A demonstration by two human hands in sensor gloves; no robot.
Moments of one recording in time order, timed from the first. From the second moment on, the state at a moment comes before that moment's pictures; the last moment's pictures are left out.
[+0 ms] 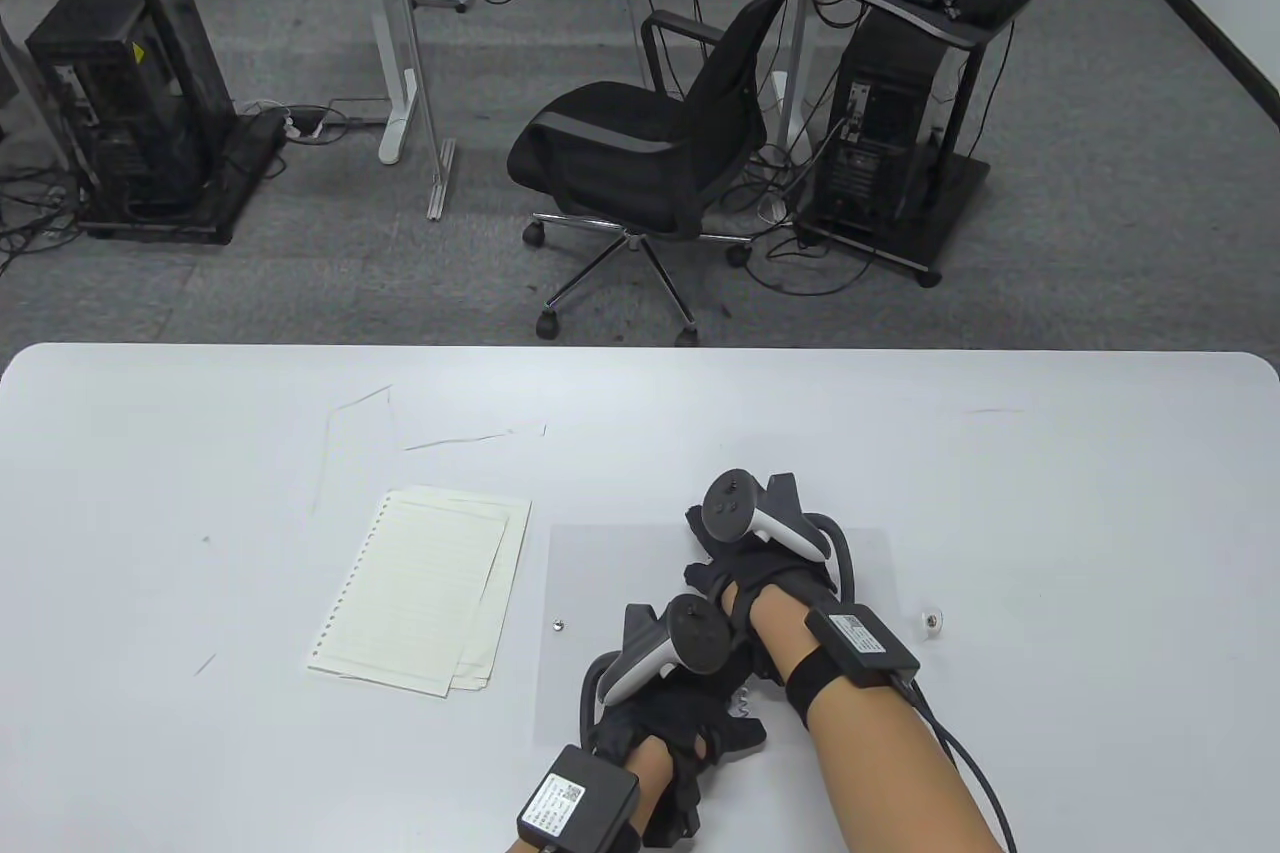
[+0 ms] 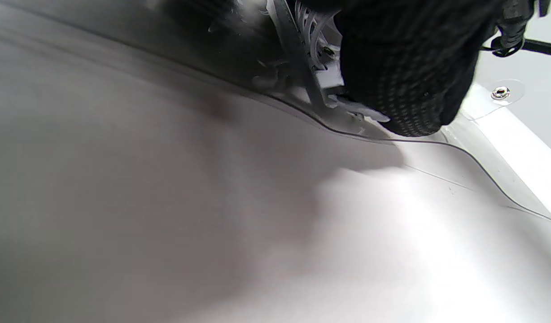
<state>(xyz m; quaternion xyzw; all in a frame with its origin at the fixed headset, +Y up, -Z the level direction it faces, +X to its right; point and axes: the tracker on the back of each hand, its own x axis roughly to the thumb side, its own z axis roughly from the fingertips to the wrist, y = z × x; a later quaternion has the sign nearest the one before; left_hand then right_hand) -0.004 -0.785 -0.363 -0.29 -0.13 0.20 0.93 0.109 -0.762 -0.483 0.08 0.21 0.97 0.11</state>
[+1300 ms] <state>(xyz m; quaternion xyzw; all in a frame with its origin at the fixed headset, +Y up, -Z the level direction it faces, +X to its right) -0.032 -0.759 -0.373 -0.28 -0.11 0.29 0.91 0.254 -0.786 -0.359 -0.04 0.21 0.97 0.12</state>
